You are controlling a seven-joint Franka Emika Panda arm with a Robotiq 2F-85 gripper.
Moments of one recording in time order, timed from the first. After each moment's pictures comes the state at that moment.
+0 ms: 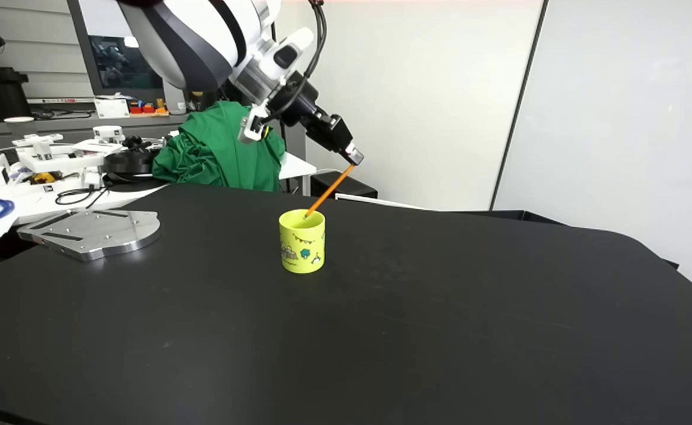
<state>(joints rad) 0.09 0.29 -0.12 -2.12 -1.21 2.36 1.78</state>
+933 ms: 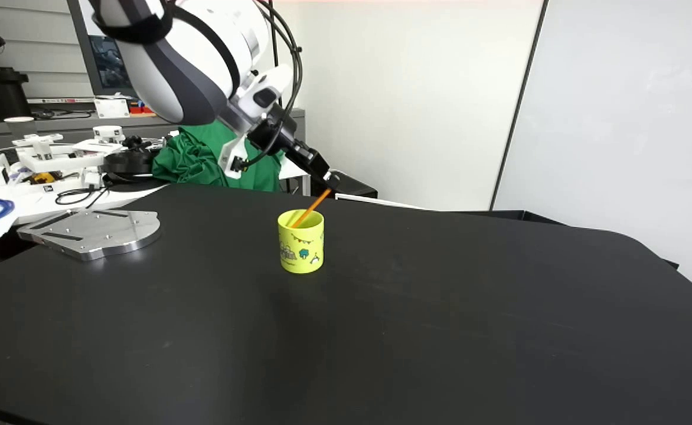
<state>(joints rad) 0.08 0.36 -0.06 -2.15 -1.34 2.45 2.00</state>
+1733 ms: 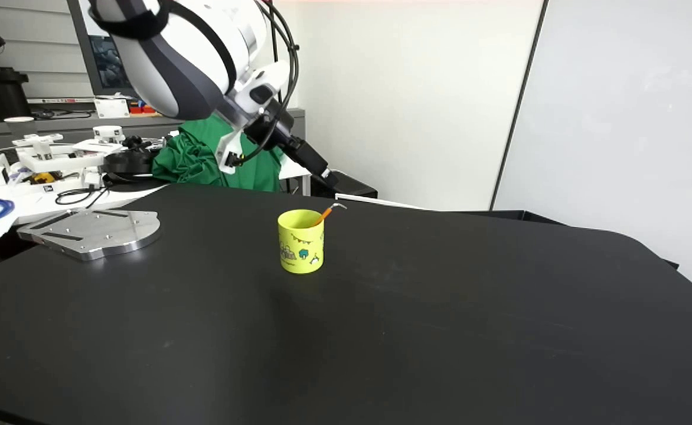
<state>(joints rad) 0.06 0.35 -0.04 -2.14 -1.31 2.46 2.02</state>
